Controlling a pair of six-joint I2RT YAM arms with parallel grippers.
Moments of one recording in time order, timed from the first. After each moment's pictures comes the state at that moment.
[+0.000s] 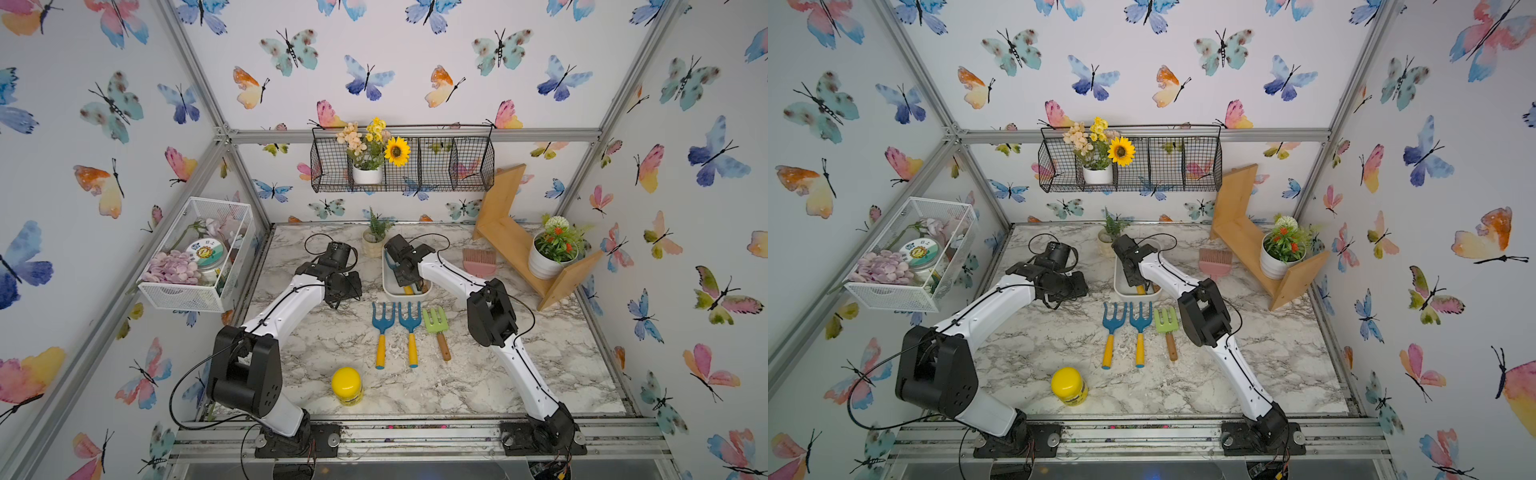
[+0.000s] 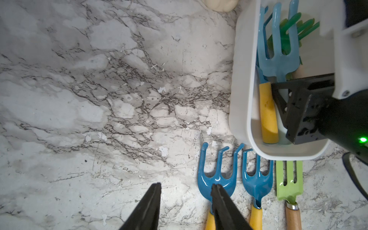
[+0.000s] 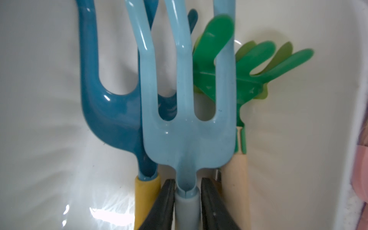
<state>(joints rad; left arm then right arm) -0.32 1.56 1.20 -0.69 0.07 -0.47 0.73 2.55 2.28 -0.91 0.34 0.26</state>
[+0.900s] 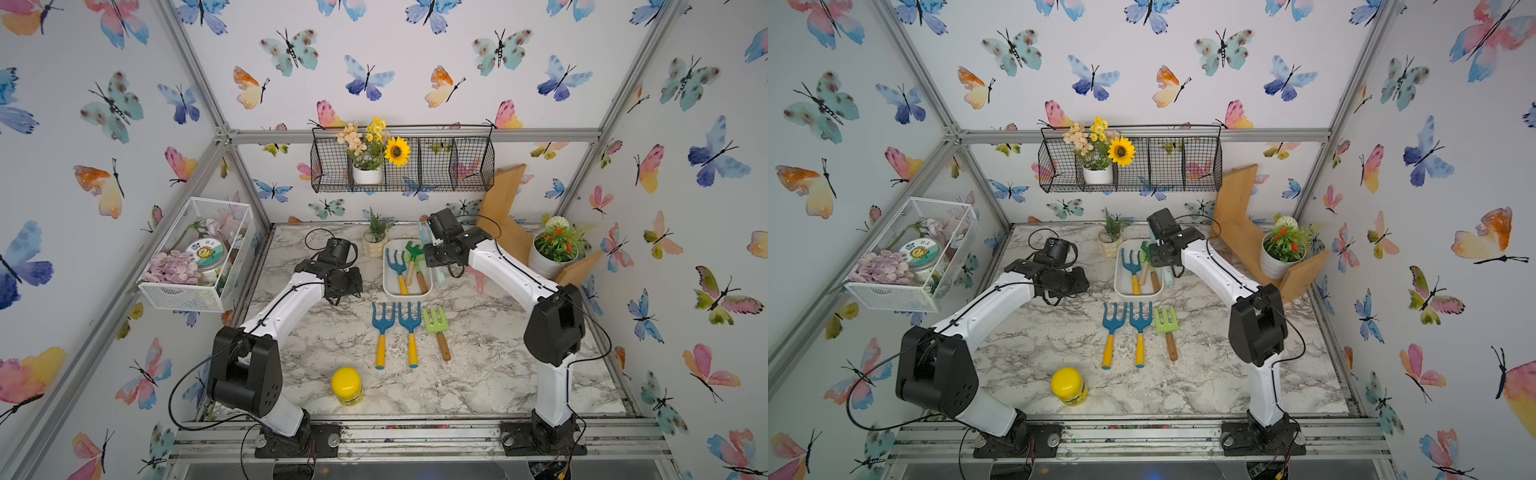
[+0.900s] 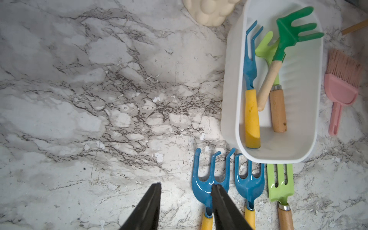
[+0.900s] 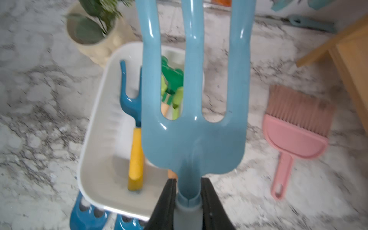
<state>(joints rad) -0.32 1.56 1.24 -0.69 0.07 -0.46 0.57 1.93 1.73 -0.80 0.16 0.29</state>
